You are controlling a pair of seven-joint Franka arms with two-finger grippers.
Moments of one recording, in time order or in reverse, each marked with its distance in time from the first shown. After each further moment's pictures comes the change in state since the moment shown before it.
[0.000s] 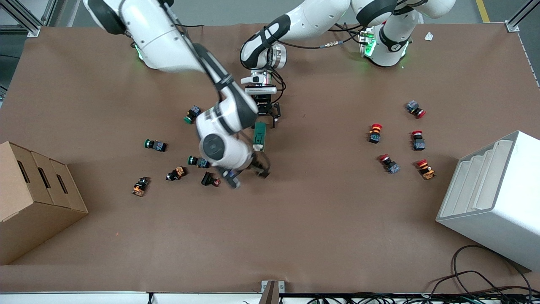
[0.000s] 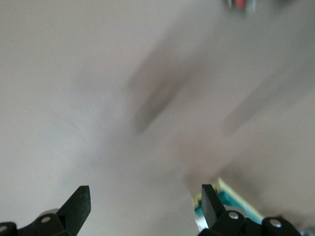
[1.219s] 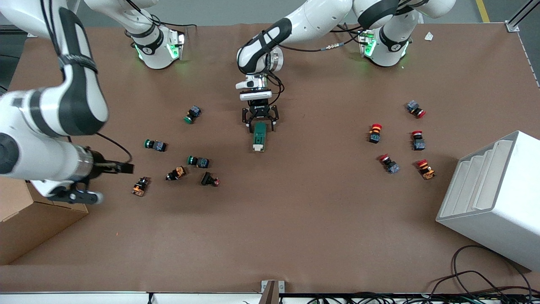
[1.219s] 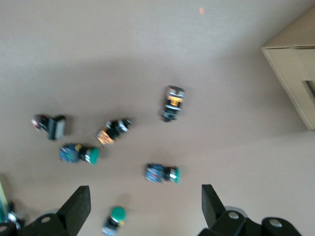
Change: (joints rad) left arm 0.030 0.006 -0.006 0.104 -0.134 0.029 0.222; right arm -0.458 -0.375 -0.029 0.021 -0.391 -0.594 -1.079
